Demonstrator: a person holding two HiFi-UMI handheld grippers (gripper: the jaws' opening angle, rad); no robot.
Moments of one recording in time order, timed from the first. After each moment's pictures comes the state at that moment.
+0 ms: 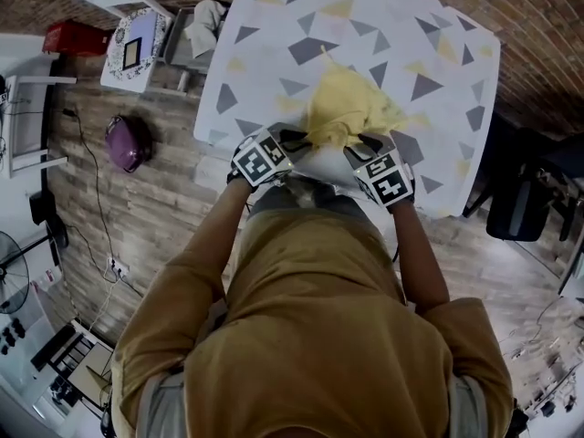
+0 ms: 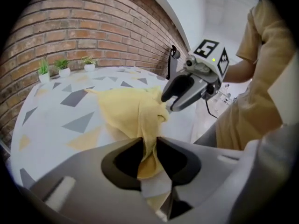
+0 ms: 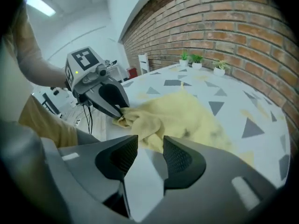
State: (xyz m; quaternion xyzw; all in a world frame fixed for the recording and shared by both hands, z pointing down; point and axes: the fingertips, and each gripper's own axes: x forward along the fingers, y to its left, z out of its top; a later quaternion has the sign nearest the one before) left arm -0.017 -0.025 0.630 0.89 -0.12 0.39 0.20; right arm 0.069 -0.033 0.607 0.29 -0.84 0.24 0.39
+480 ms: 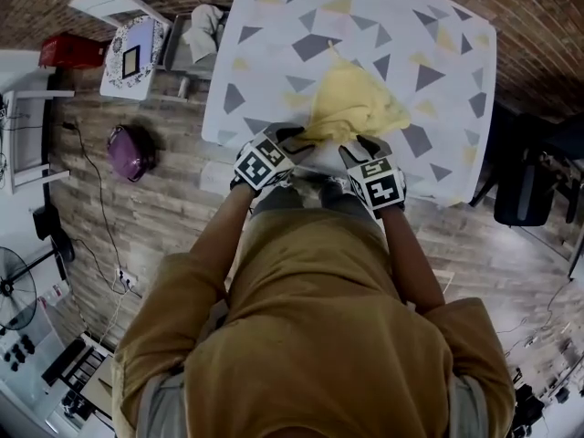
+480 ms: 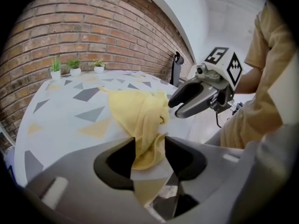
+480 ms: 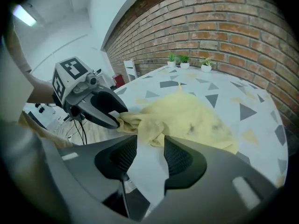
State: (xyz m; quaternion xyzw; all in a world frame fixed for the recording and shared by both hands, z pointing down) left arm -0.043 -0.019 0.629 0.90 -0.16 0.36 0.21; right arm 0.042 -0.014 0.601 0.38 -0.80 0.29 0.36
